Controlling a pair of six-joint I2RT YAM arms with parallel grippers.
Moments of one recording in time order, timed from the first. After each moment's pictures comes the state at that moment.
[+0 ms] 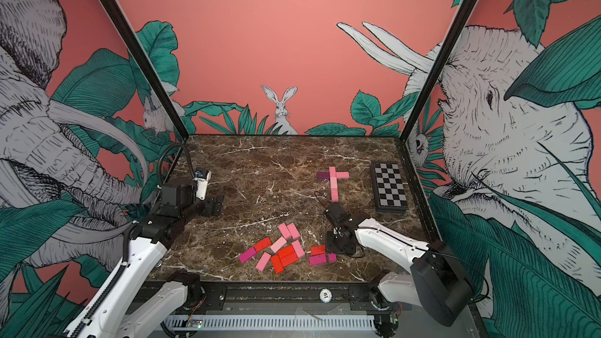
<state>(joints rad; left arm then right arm) -0.21 0.83 0.76 -0.60 -0.07 0.10 0.66 1.25 0.62 -0.79 -0.14 0.67</state>
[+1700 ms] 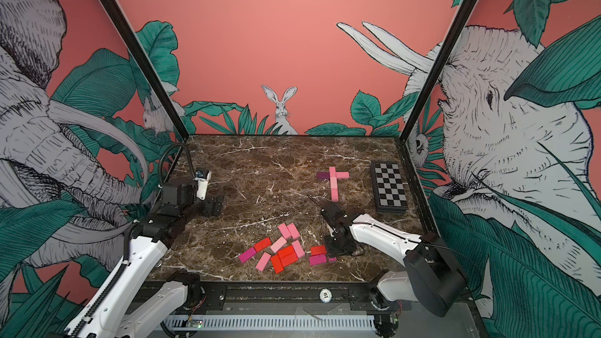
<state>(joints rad) -0.21 0.84 0.76 -0.61 -0.08 0.10 0.69 1.33 0.68 -0.87 -0.14 0.45</state>
